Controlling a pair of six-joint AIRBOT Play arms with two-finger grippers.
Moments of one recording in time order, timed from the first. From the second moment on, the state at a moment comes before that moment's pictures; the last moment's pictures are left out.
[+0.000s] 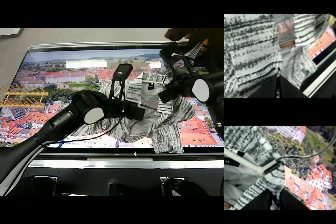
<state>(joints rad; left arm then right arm) -0.93 -1.49 1.63 1.43 -0.89 -1.98 0.29 -1.07 1.37 -1.81 1.20 1.32</state>
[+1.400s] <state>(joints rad) -0.50 -1.30 1.56 1.36 -1.12 -1.04 0.29 -0.99 1.37 -1.42 1.20 0.66</state>
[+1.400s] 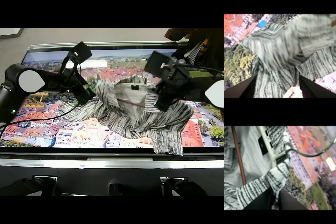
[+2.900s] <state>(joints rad) -0.42 -1.37 1.41 1.07 -1.21 -0.58 0.29 -1.02 1.37 -1.23 1.30 0.46</state>
